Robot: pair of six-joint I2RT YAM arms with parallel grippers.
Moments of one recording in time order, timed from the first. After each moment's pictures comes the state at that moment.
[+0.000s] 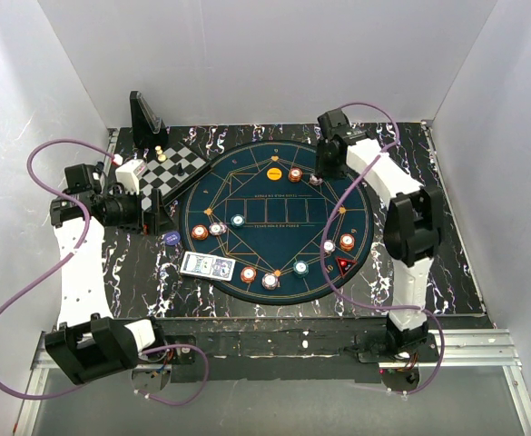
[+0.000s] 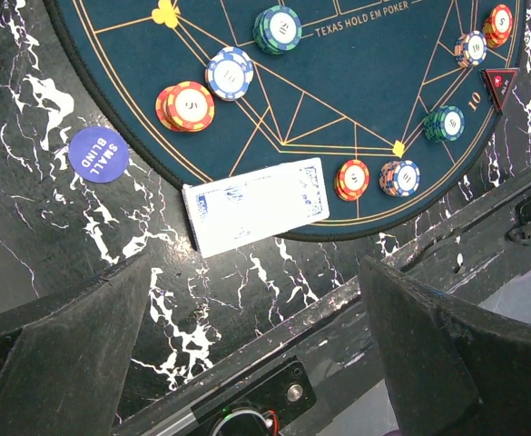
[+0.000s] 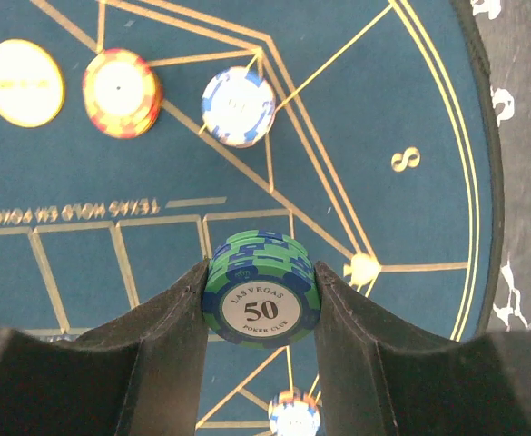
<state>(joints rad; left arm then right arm) 0.29 1.17 1.23 -1.13 0.72 0.36 0.42 1.98 1.78 -0.83 0.17 0.42</state>
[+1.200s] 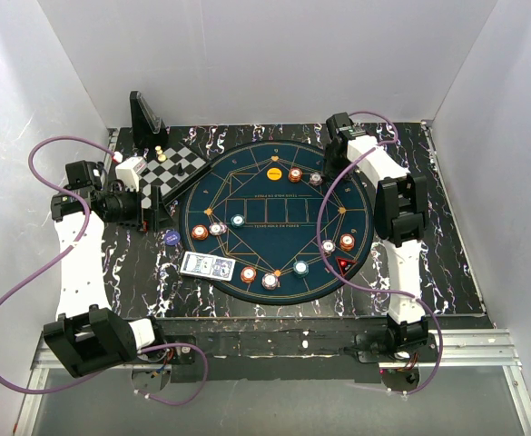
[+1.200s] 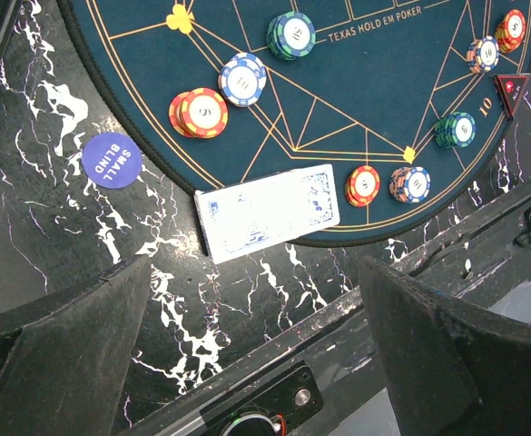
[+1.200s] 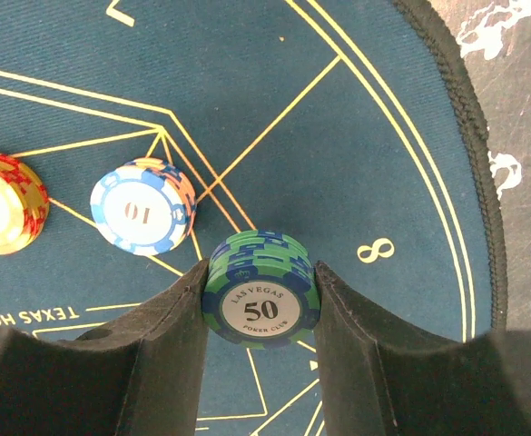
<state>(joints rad) 0.29 1.22 1.24 -1.10 0.70 0.36 0.29 2.29 1.99 -0.87 0.12 0.41</state>
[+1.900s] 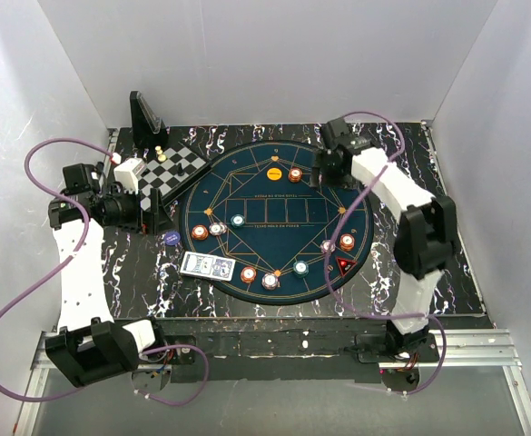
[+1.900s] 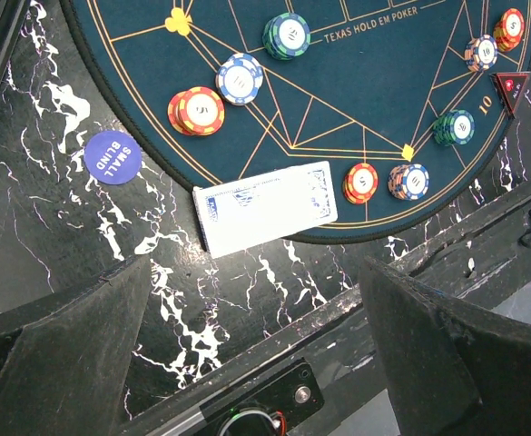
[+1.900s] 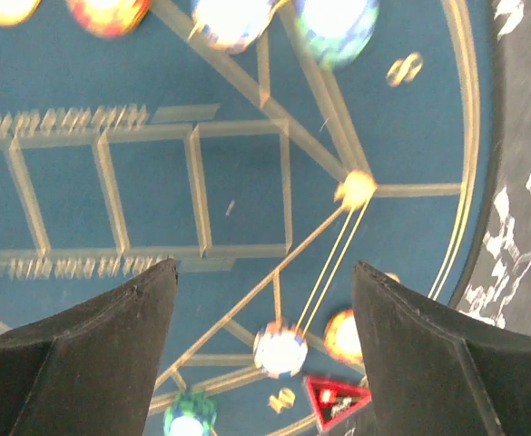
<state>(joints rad) 0.29 1.17 1.24 -1.12 0.70 0.36 0.38 1.97 1.73 -0.88 0.15 0.41</state>
